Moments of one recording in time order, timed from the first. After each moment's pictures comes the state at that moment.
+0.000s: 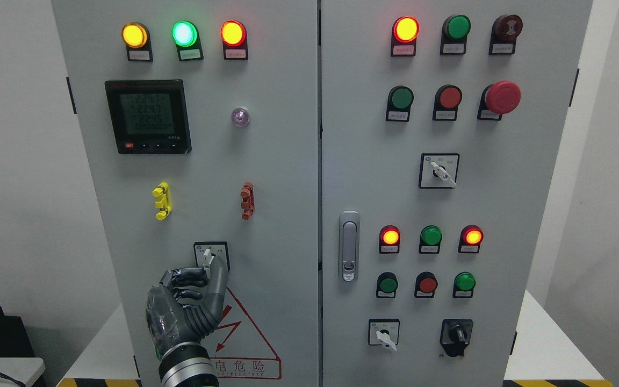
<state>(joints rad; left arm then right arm) -0.48 -0.12 -0.21 -1.83 -0.14 0.59 0.71 0.08 0.12 0.06 -0.14 0.00 0.09 0.12</state>
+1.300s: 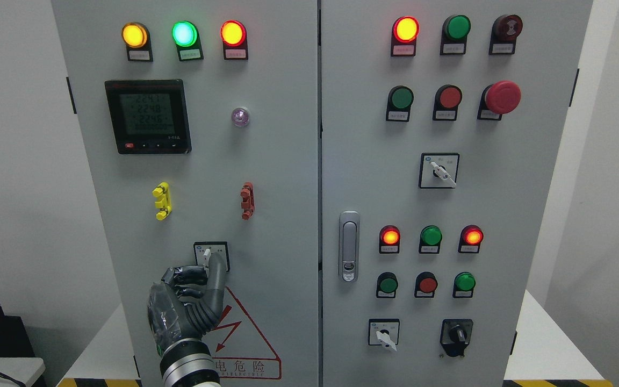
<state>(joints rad) -0.49 -0.12 -0.21 -1.82 -0.14 0.62 0.71 0.08 0.12 0.06 -0.14 0.00 0.09 0.12</state>
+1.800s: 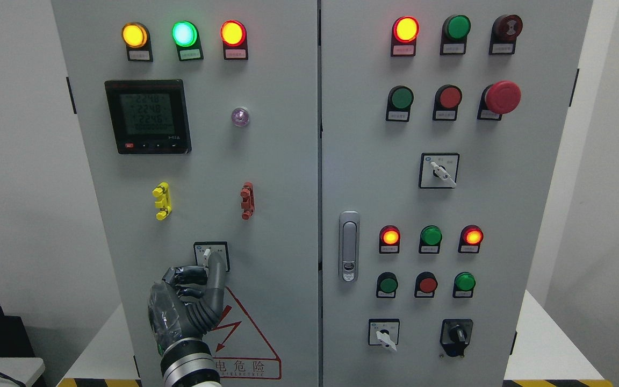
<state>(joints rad) -0.50 -0.12 -0.21 -1.82 -0.14 0.62 0.71 0.08 0.12 0.06 -0.13 0.00 0.09 0.12</state>
